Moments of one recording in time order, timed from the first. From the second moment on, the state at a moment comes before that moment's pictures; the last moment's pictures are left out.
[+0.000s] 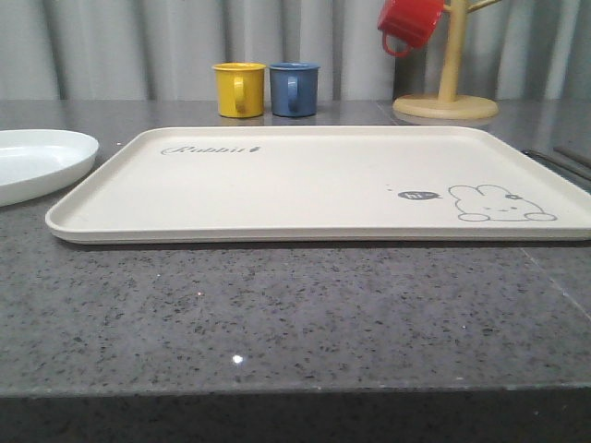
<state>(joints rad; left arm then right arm) 0.25 1.57 -1.07 -0.44 0.70 0.44 -0.03 0.72 -0.58 0.05 0.54 -0.01</state>
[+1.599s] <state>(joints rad) -0.24 1.54 -1.24 -0.59 0.73 0.44 -0.03 0.72 -0.58 0.04 0.54 -0.01</state>
